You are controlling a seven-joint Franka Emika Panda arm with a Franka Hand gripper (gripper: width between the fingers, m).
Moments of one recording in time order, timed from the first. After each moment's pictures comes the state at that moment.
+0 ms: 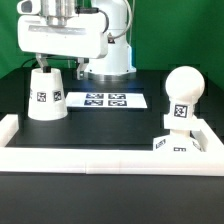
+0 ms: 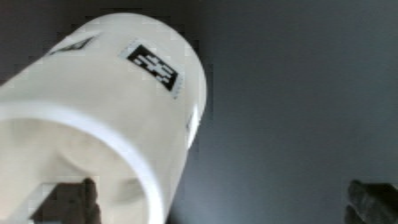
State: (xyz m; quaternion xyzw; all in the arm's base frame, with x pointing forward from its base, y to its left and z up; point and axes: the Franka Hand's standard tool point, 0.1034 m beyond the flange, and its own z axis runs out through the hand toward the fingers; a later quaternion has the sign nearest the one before) arm 0.419 -0.119 0.085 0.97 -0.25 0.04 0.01
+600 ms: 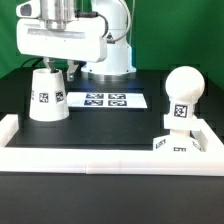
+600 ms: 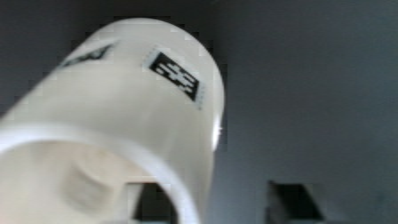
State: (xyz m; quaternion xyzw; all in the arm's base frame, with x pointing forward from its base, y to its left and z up) arm 0.417 -0.119 0.082 0.97 -0.24 0.03 0.01
